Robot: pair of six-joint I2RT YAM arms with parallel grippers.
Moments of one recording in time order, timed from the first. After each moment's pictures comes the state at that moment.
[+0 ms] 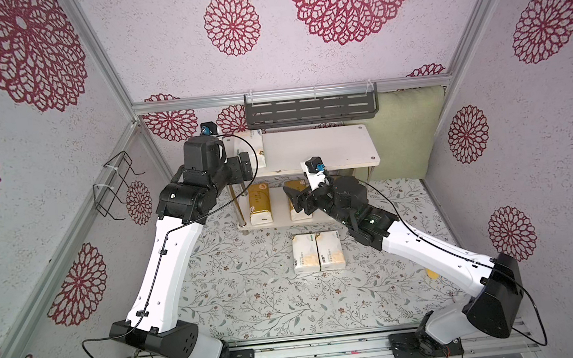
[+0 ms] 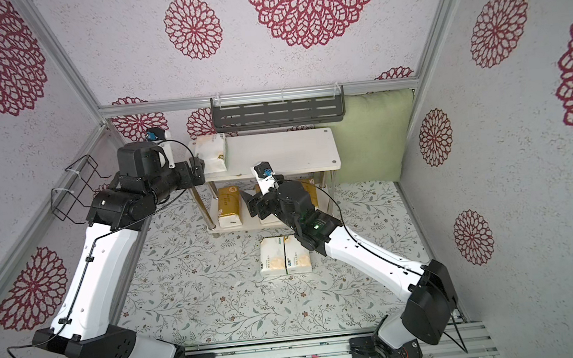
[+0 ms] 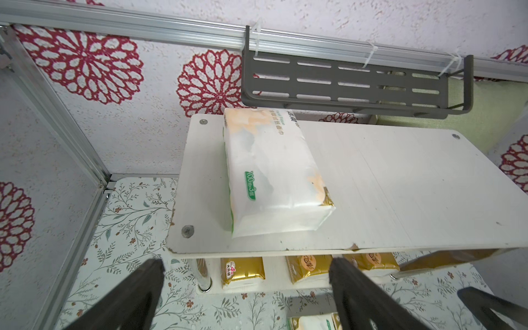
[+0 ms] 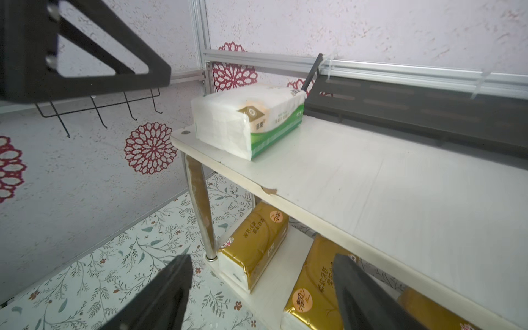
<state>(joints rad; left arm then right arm) -0.32 1.53 2.00 -0.90 -0.19 -0.21 0.81 1.46 1.33 0.03 0.11 0.05</state>
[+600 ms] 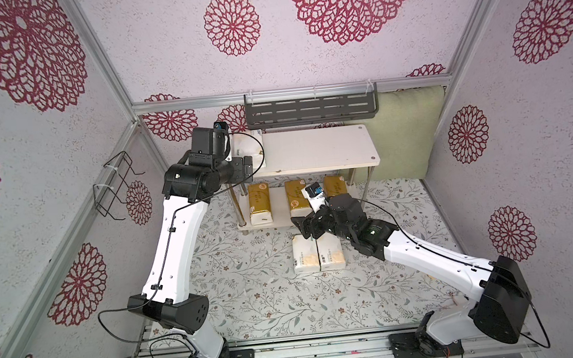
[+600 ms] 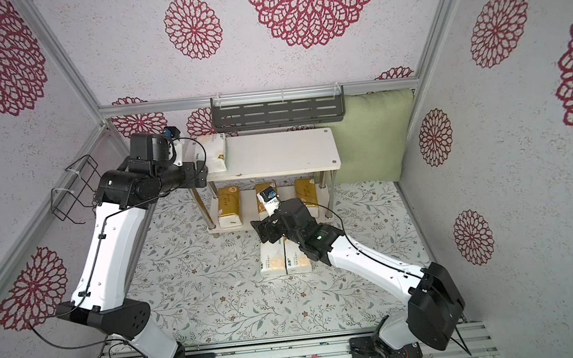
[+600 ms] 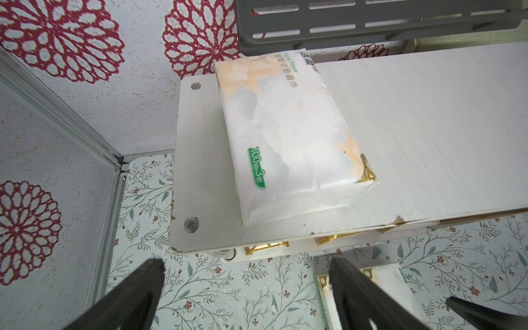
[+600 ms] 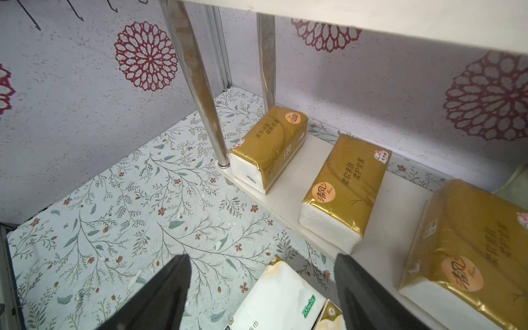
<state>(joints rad) -0.29 1.72 2.24 -1.14 -0.17 -0.10 0.81 1.42 1.15 -0.11 0.05 0.13</state>
